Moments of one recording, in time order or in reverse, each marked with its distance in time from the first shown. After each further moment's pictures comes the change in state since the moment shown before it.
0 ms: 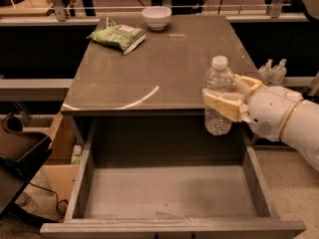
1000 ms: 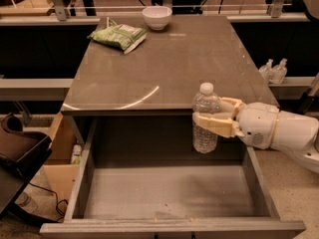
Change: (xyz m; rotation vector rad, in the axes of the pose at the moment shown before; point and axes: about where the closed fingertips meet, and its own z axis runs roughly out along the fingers) arm 0.066 0.020 0.023 -0.307 0.005 0.102
